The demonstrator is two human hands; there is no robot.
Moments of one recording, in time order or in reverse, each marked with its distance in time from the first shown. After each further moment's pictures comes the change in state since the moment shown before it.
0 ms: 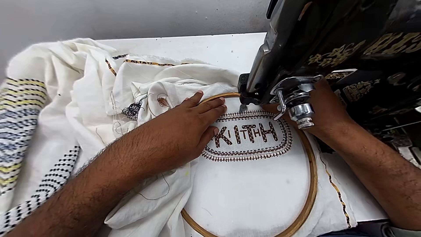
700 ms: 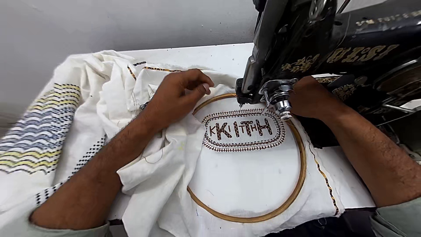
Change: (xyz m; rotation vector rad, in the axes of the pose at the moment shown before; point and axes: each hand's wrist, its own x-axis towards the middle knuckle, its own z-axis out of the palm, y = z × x) left_hand 0.021 -0.049 -0.002 -0.462 0.474 0.002; right_hand 0.014 0.005 -0.021 0.181 -0.200 0.088
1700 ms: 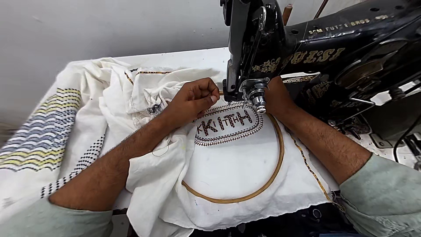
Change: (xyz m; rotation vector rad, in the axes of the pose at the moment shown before) left_hand 0.008 0.018 0.034 -0.643 -0.164 -0.099; right_hand 0.014 0.012 0.040 0.040 0.354 -0.286
